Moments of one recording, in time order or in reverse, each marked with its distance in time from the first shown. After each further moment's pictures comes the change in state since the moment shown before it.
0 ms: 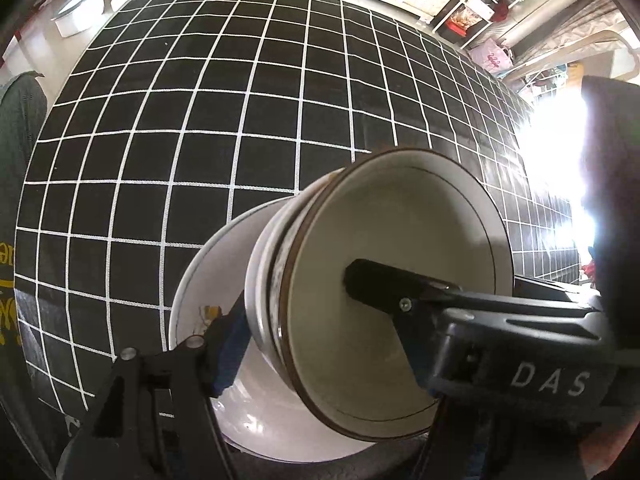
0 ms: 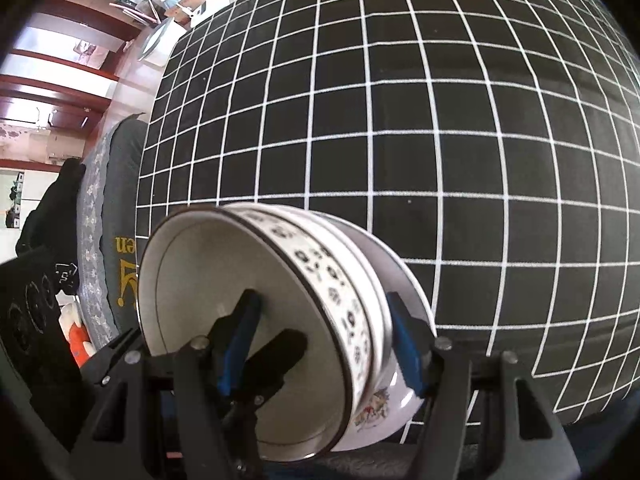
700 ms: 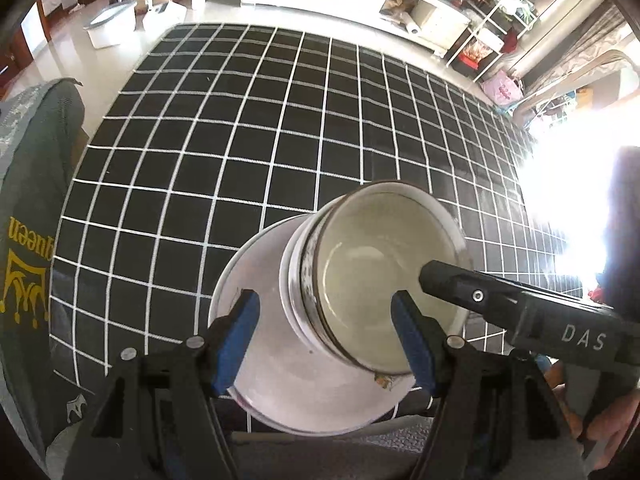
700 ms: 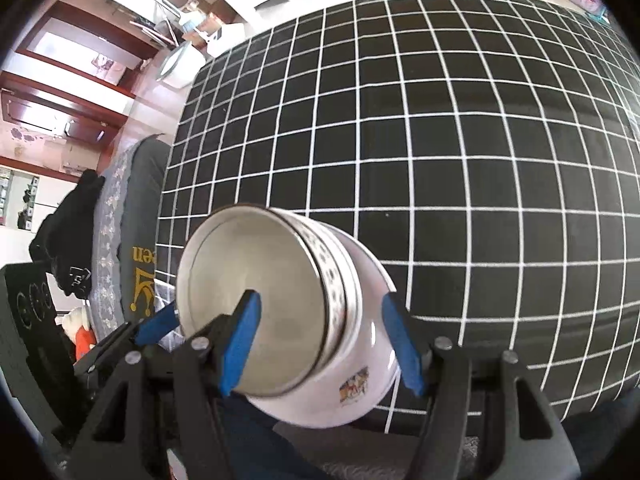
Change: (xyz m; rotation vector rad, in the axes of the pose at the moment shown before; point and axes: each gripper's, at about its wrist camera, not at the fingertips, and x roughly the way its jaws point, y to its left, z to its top) left arm -0.058 -0.004 -0.024 -0.045 -0.136 0.056; right arm -0.046 -0.008 -0.019 -0.027 -0.122 0.036
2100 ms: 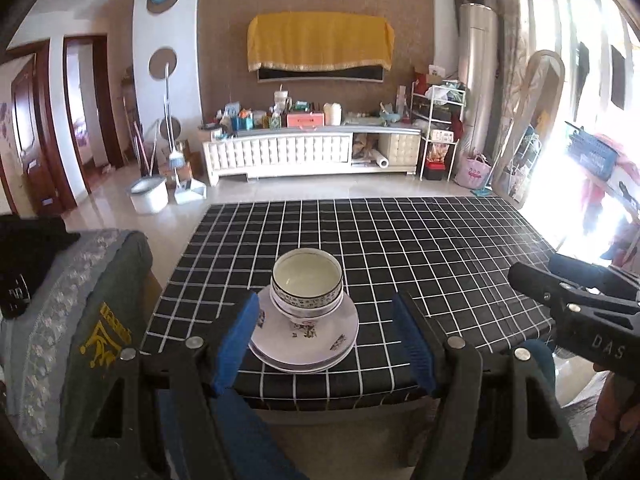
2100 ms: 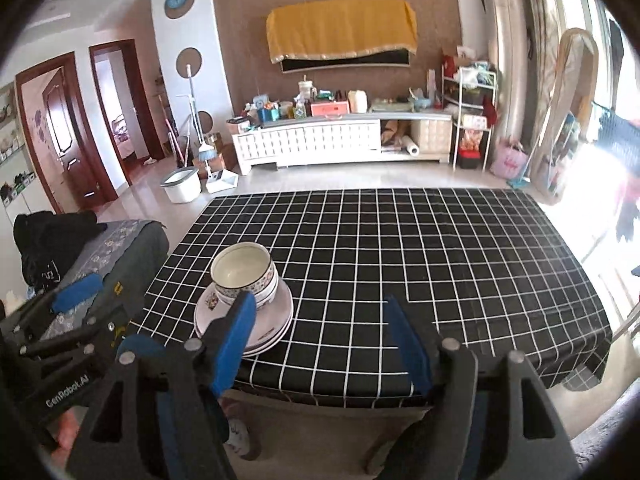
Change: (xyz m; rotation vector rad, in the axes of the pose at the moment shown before) left arm -0.190 -0.119 -0.196 0.263 -0.633 0.172; right arm -0.191 0.009 -0.214 -0.245 -0.721 -0.253
